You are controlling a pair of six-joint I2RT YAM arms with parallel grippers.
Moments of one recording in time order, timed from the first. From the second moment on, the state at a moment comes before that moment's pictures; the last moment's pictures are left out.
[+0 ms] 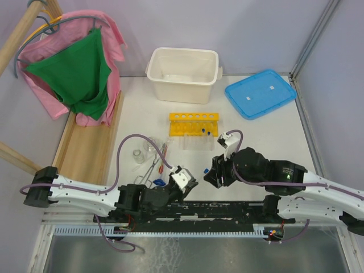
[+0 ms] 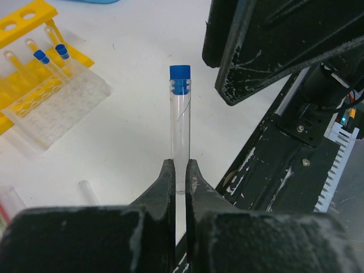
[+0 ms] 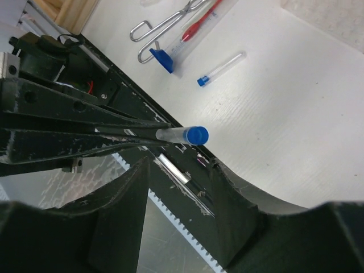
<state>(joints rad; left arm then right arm) -1.63 0.95 0.52 0.15 -0.66 -0.23 1.23 0.80 0.91 -0.70 0.19 0.66</state>
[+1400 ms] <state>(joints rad) -1.64 0.86 0.47 0.23 -0.71 -0.06 1.03 0.93 0.97 -0.58 -0.12 0.59</state>
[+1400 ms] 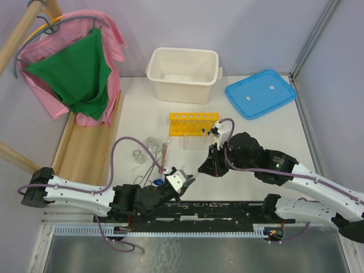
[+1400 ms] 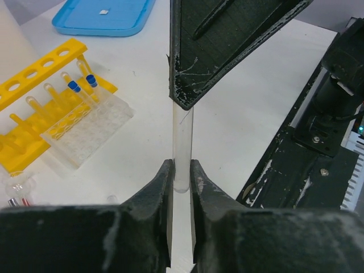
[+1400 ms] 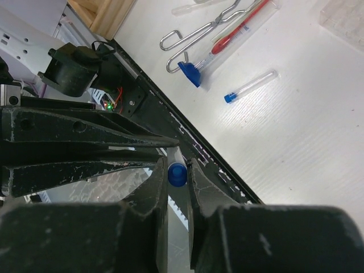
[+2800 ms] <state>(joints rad) -0.89 1.16 0.67 -0.12 -0.31 -0.33 0.71 1.70 1.37 -0.51 0.20 0.28</state>
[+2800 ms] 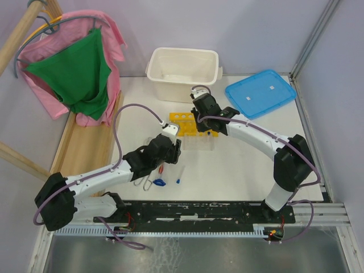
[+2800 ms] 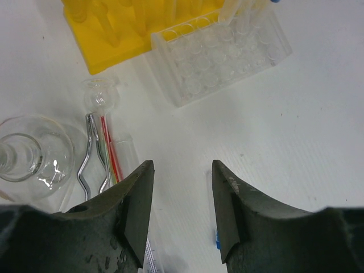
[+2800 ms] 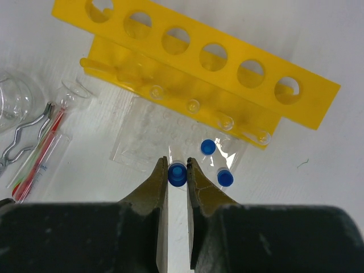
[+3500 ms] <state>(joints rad) -0.89 1.21 0.61 -0.07 -0.25 -0.35 0.71 1.75 1.37 -0.52 0.27 0.27</state>
